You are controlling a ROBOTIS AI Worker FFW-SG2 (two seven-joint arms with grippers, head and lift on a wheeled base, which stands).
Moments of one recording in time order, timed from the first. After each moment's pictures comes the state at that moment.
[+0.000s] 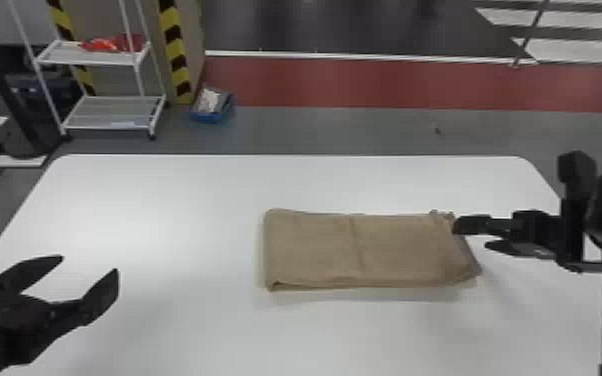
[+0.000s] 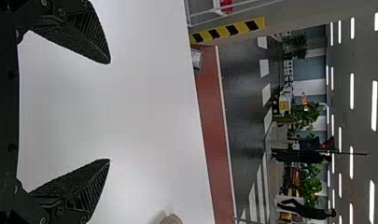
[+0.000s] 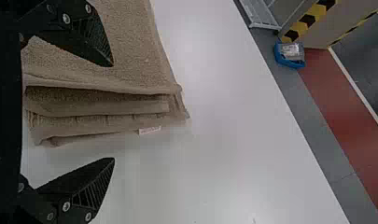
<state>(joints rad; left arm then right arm) 0.44 0.04 0.35 -2.22 -0.08 0.57 -0.57 -0.44 -0.13 -0.35 -1.52 0.40 1.48 0.92</state>
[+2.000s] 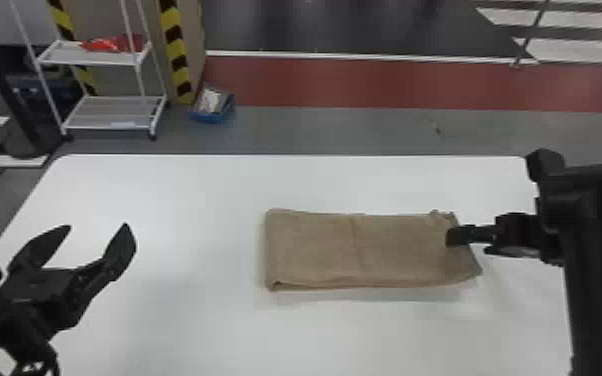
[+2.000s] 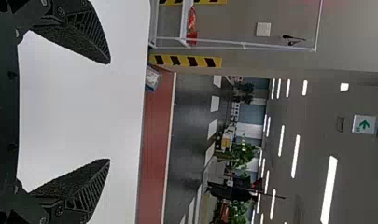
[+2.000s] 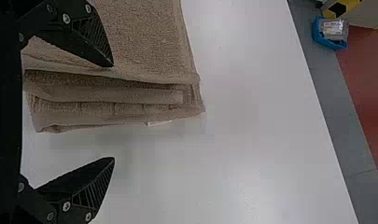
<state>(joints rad) 0.43 0.00 0.25 -2.16 0.16 0.35 -0.24 -0.46 -0.11 -0.24 -1.45 0.62 1.44 0.96</state>
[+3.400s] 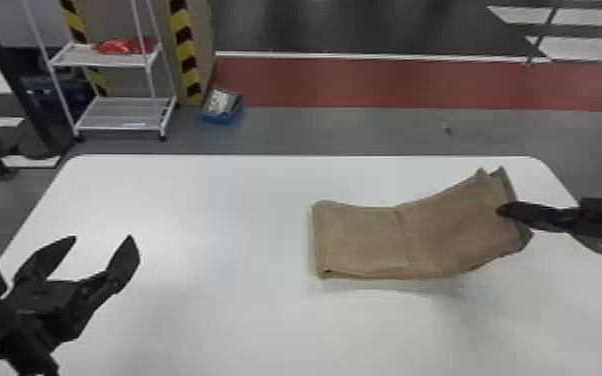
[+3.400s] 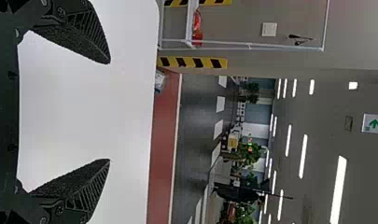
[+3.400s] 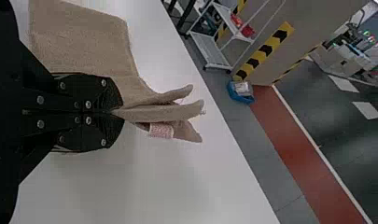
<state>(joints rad) 0.46 0.00 0.28 -2.16 0.15 0.34 -0.27 -0.33 -0.14 -0.51 -1.86 0.30 1.57 1.06</state>
